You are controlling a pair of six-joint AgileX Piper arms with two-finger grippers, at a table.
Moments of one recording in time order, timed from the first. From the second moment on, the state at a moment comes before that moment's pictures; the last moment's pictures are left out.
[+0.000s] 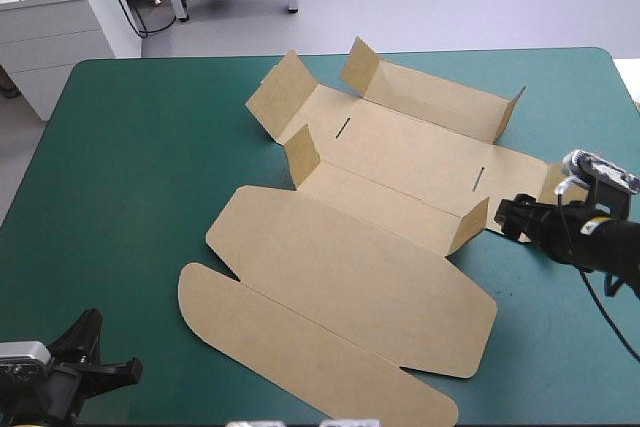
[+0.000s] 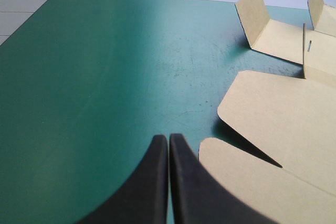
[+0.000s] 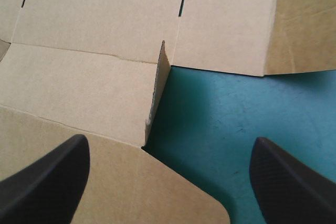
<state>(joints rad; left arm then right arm) 0.05 -0.02 -0.41 -0.10 0.78 -0.03 -0.06 0.99 -0.93 0.28 0.91 0.23</state>
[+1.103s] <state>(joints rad) 0.05 -0.02 -0.41 -0.10 0.78 -0.03 -0.06 1.50 -1.06 0.50 0.93 0.18</state>
